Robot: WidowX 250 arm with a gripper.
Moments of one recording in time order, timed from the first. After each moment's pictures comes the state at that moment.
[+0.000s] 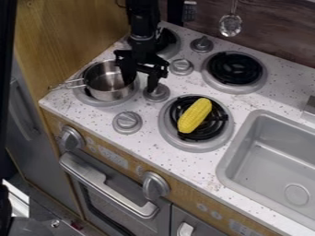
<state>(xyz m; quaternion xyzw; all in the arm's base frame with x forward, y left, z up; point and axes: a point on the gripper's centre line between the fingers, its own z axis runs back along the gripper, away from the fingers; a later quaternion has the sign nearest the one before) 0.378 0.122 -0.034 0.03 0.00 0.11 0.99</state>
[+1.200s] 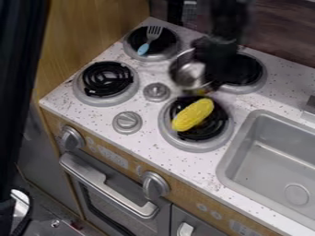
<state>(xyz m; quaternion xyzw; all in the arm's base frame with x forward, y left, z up) 0.425 -0.018 0.002 0.04 -0.09 -0.08 0.99</state>
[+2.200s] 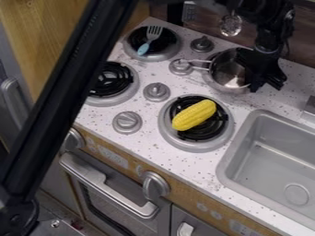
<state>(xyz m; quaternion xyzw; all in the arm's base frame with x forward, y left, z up) 0.485 -0.065 -0.030 0.05 -0.13 -0.14 0.98</state>
